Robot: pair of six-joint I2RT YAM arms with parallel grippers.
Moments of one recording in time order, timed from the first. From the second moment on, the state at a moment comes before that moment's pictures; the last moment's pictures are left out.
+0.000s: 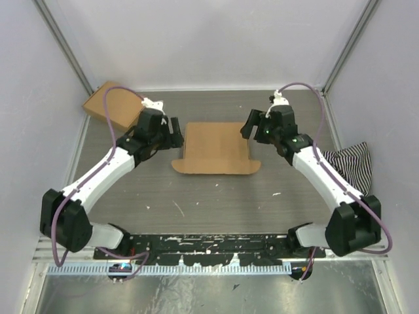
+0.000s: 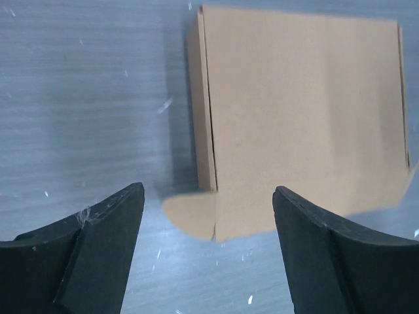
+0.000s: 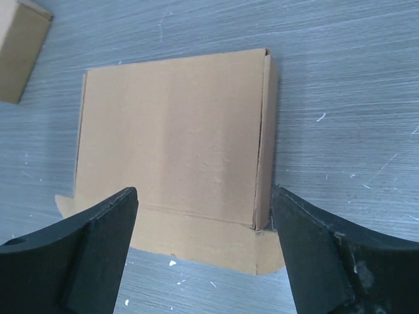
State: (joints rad) left arm -0.49 1.44 1.16 -0.41 -0.13 -0.46; right arm 0.31 1.35 1.08 -0.31 -0.03 0.45
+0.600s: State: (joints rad) left arm -0.51 1.39 0.82 -0.20 0.02 -0.46; right arm 0.44 1.22 0.68 -0.25 0.09 0.46
